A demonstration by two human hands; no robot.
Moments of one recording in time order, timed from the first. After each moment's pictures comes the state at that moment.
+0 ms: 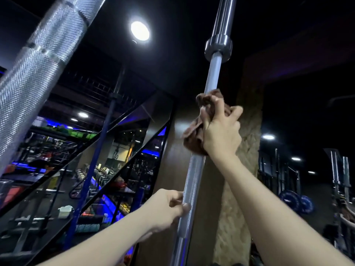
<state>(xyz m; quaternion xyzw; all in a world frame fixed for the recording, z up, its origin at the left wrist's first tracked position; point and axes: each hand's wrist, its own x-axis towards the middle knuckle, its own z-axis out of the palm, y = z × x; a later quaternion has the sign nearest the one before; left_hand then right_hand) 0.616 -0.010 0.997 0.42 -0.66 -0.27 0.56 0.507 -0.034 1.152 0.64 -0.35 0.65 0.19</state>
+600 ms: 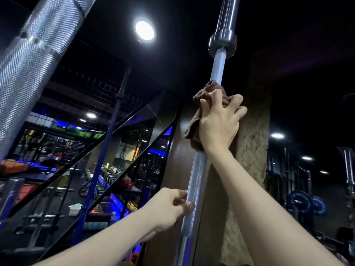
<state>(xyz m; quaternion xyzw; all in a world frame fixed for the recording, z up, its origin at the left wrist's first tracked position) 0.618 -0.014 0.995 0.41 -0.64 -0.28 0.58 0.532 -0.046 1.163 0.59 -0.31 0.70 0.27</state>
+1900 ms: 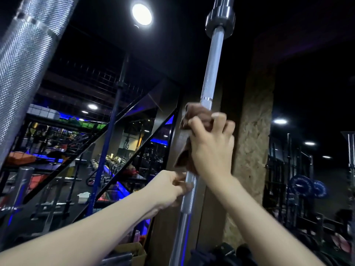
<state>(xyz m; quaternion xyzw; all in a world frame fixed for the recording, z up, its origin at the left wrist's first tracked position) 0.612 0.009 1.000 0.46 -0.61 -0.28 0.58 0.515 -0.046 1.075 0.62 -0.25 0.62 0.40</state>
